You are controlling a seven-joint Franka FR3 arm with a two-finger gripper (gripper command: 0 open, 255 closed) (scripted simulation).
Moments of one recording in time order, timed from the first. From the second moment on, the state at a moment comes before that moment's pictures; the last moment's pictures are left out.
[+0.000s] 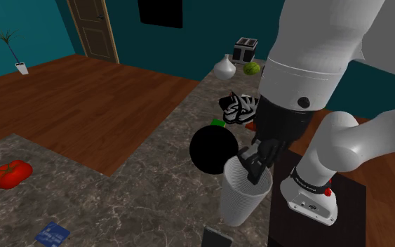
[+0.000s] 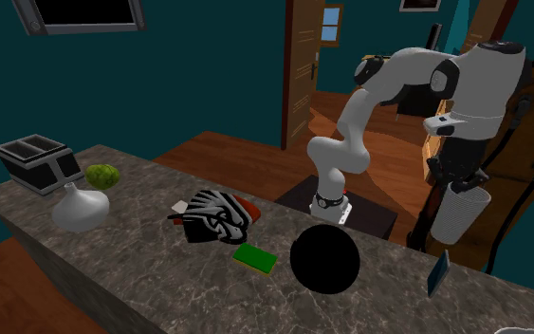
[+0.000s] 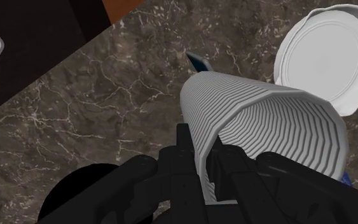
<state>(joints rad) 0.09 -0.83 0.73 -2.20 0.60 1.56 0.97</state>
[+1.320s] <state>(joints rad) 0.11 -0.86 0.86 -2.44 0.71 1.79 0.92</state>
